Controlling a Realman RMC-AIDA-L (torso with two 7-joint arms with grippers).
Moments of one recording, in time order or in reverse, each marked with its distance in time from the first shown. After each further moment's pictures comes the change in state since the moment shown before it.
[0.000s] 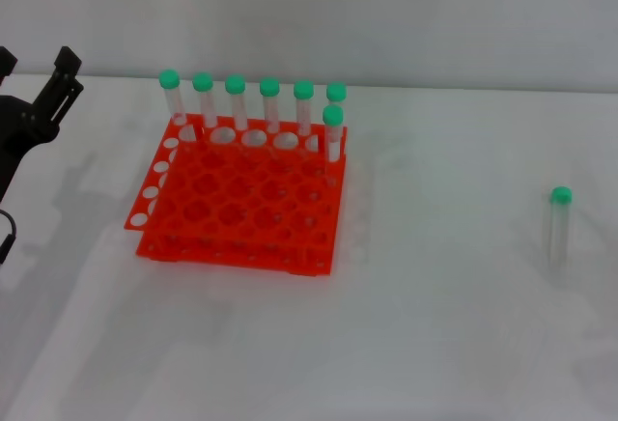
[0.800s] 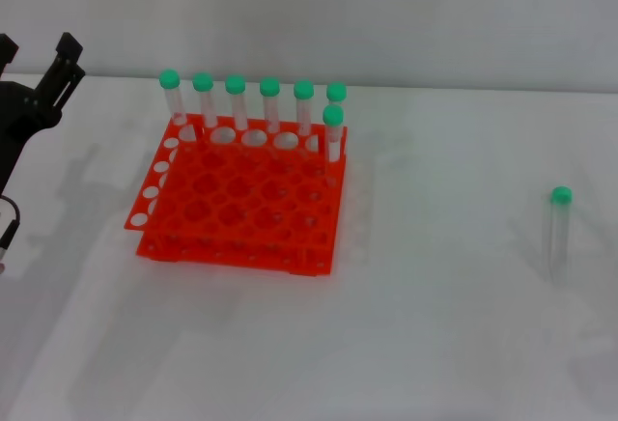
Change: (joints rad) left arm -0.030 0.000 -0.004 0.000 -0.018 -0.030 0.004; right arm 0.008 0.000 0.001 0.016 0.002 -0.001 -0.029
